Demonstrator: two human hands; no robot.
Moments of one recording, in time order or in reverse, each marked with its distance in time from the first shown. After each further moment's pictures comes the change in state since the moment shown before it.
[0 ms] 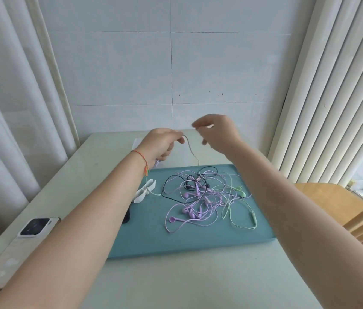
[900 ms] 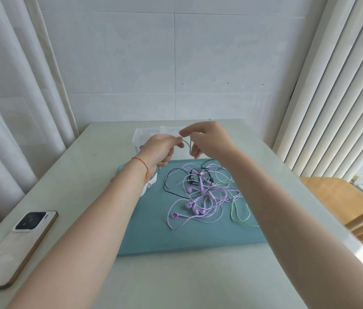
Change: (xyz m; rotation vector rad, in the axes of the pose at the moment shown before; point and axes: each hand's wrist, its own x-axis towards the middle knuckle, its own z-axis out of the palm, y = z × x) left_hand 0.010 -0.045 0.001 -0.077 0.021 -0.084; right_hand -0.010 0.006 0.036 0.146 -0.213 0.064
